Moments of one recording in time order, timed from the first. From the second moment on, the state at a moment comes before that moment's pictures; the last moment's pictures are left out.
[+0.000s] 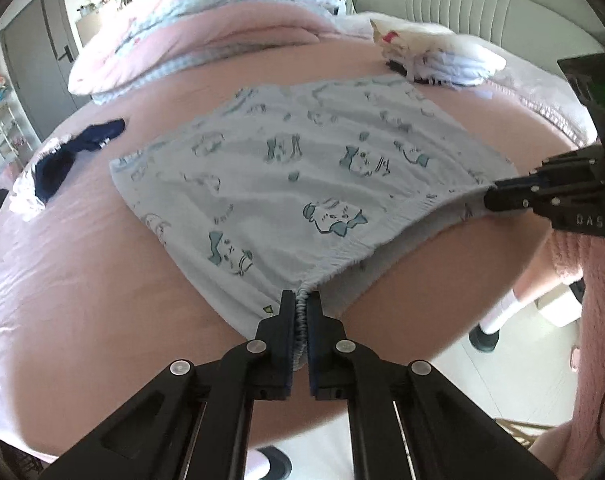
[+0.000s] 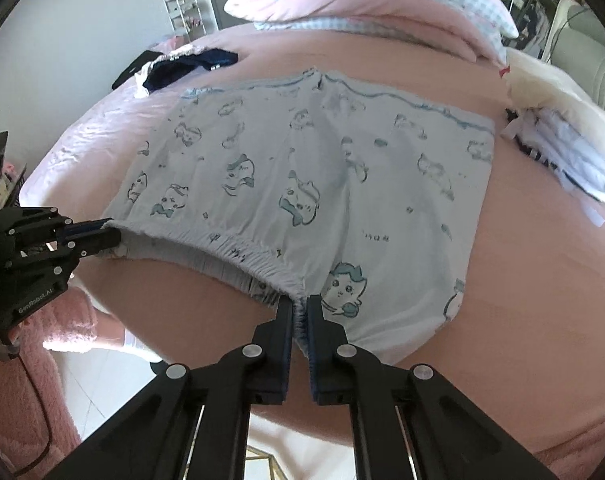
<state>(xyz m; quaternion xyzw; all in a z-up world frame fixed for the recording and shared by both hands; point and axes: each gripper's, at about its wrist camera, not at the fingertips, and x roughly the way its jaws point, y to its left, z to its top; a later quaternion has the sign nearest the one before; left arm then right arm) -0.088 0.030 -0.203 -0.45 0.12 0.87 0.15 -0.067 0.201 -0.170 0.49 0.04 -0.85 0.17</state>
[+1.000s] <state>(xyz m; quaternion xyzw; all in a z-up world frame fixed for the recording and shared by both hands) -0.107 -0.011 -0.194 -0.53 -0.05 0.83 0.13 -0.067 0.275 -0.160 0.54 -0.11 -0.83 0.12</state>
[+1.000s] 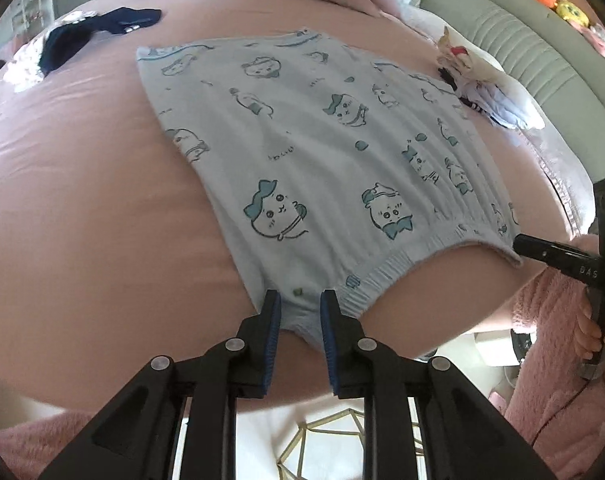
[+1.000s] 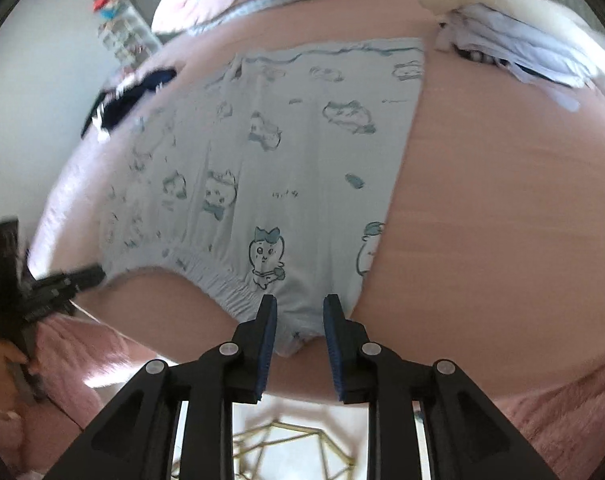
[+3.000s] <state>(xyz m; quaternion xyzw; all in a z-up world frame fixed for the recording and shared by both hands) -0.125 -0.098 -0.201 -0.46 -0.29 0.84 0.01 -0.112 0.280 -0.166 0.50 -0.12 -0.85 0.05</state>
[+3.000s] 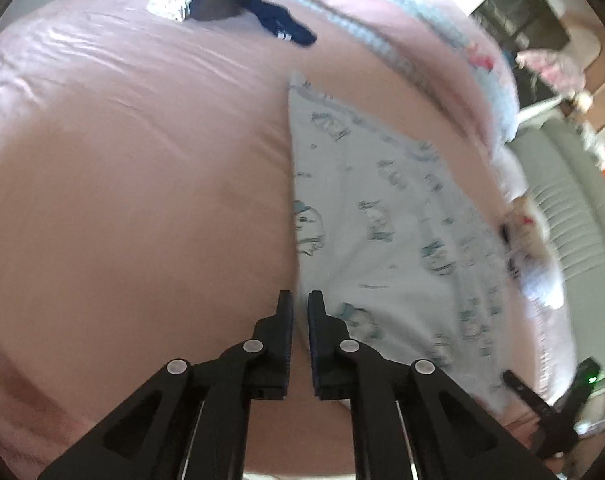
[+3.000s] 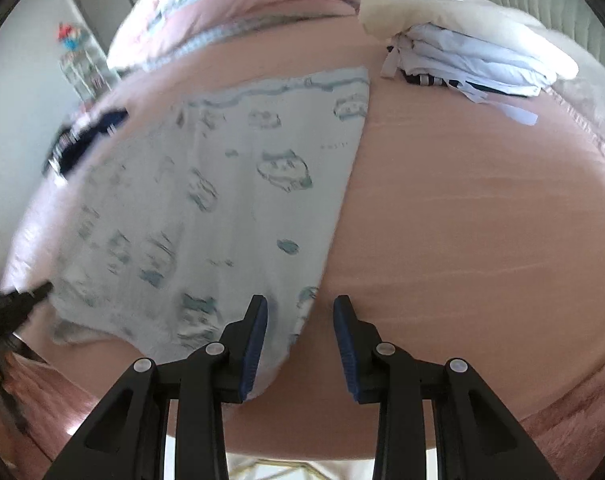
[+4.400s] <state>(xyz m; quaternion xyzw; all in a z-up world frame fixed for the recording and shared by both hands) -0.118 0.009 -0.205 -0.54 -0.08 0.83 0.12 -0.100 0.221 -0.167 0.47 0.00 -0.88 0.10</state>
